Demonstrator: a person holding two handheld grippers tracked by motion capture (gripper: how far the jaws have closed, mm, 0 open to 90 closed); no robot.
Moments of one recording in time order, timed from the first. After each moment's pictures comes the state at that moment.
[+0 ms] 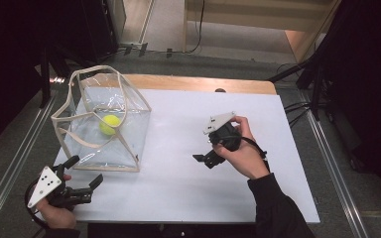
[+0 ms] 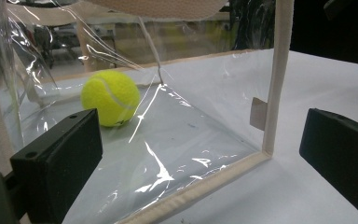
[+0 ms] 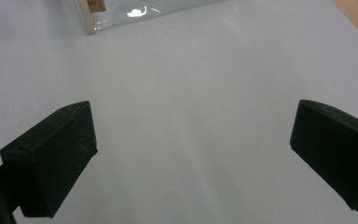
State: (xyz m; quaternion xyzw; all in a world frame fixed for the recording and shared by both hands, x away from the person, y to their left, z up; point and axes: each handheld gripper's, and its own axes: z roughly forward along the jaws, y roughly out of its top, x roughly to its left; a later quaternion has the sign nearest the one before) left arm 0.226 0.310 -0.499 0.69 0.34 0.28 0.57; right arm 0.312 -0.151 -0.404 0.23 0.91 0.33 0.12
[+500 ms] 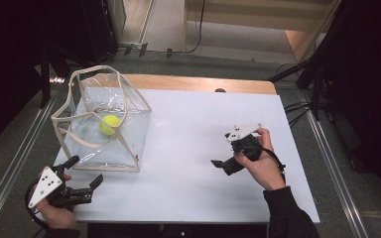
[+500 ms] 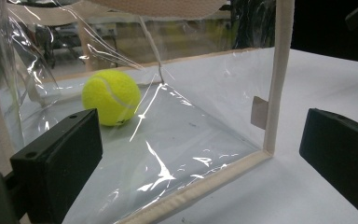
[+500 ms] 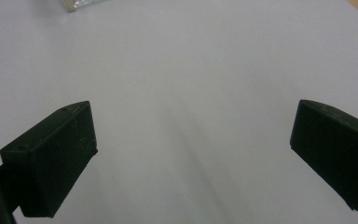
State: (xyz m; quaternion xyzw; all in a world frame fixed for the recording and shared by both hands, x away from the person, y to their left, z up) left arm 0.225 0.309 -0.499 0.69 0.34 0.28 0.57; right arm 0.292 -0.205 -0.428 0.29 0.88 0.35 0.12
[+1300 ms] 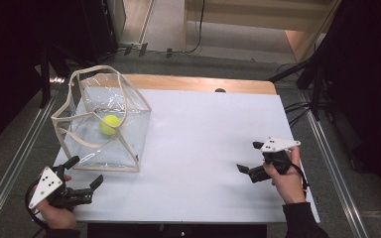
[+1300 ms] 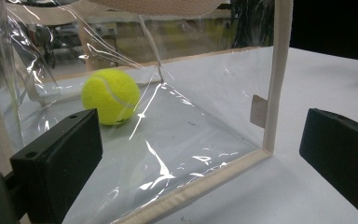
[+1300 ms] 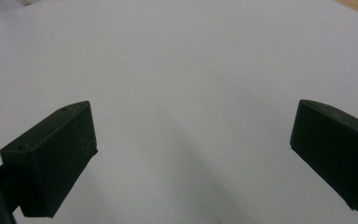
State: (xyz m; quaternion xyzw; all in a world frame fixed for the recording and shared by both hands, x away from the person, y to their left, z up) left arm 0.224 0.309 -0.499 0.70 0.33 0.29 0.57; right arm 0.263 -0.282 -0.464 0.35 0.83 0.40 0.16
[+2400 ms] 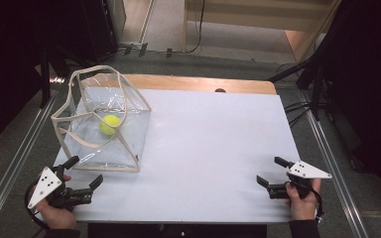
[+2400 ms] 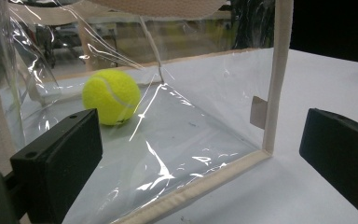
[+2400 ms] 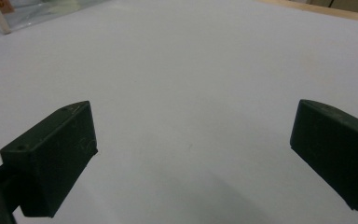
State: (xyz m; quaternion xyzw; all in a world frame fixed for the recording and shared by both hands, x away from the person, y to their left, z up) left arm 0.224 0.310 -0.499 0.69 0.34 0.28 0.57; right arm 0.208 -0.337 -0.513 0.41 0.74 0.48 0.21
